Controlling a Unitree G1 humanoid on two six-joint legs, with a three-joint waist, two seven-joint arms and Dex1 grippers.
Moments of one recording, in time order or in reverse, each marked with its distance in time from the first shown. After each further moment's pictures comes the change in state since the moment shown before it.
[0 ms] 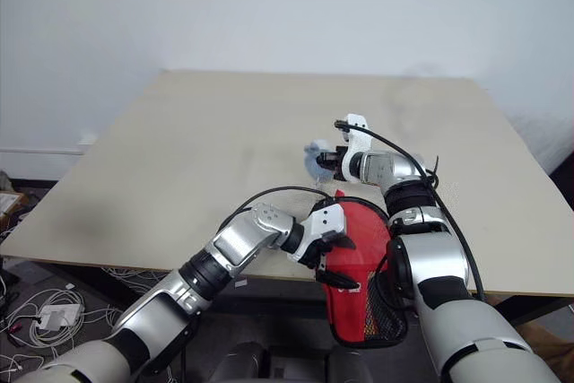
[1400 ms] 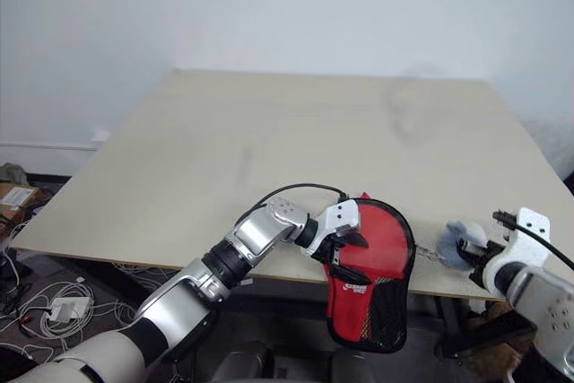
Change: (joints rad) left arm -0.090 -0.118 0.019 0.230 0.027 -0.094 -0.054; right arm 1.029 -0.158 -0.705 -1.551 0.268 0.895 -0.237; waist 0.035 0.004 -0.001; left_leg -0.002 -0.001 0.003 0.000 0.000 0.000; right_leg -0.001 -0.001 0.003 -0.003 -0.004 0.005
